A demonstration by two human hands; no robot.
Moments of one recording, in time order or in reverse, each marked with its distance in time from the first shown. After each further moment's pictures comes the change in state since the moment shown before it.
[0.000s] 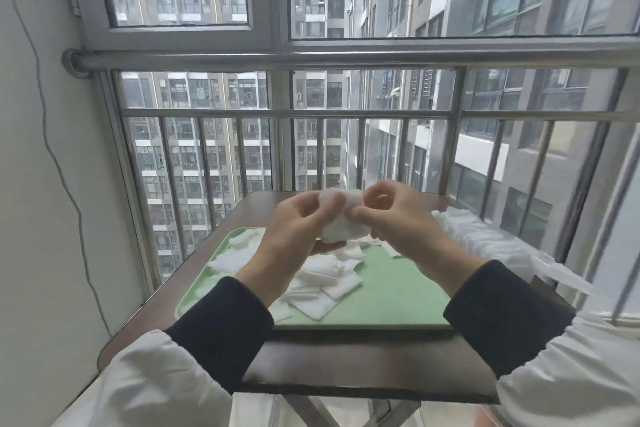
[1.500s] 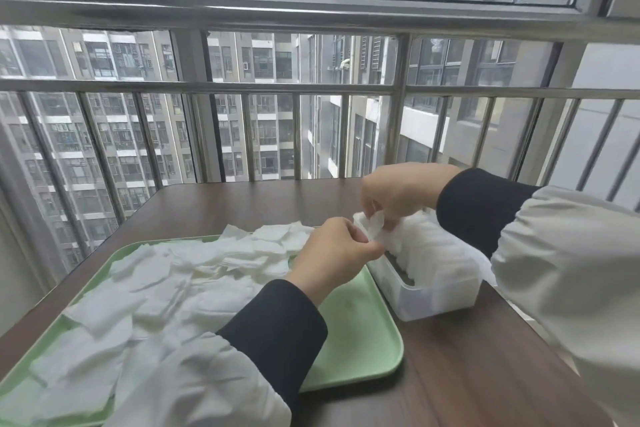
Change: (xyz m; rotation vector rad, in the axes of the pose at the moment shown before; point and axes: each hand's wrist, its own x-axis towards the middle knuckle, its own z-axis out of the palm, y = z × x) left_hand 0.109 -0.104 0.120 0.634 -0.155 -0.179; right_hand 0.119 0.059 -0.113 -1.480 -0.675 0.050
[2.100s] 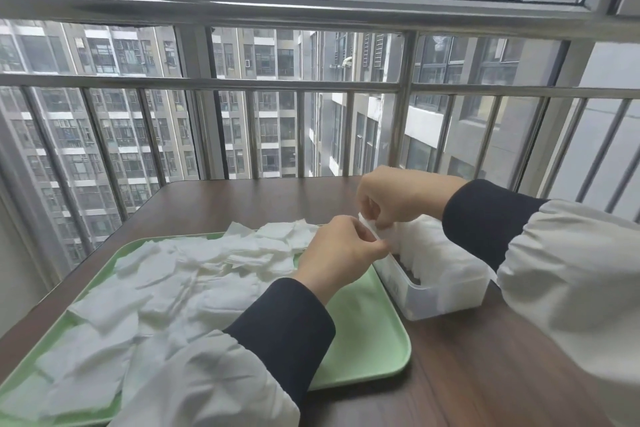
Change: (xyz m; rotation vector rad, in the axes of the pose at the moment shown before) left_hand -0.006 0.007 -0.004 0.039 0.000 -0.006; right_hand 0.001 -0.008 0.008 0.158 0.138 -0.019
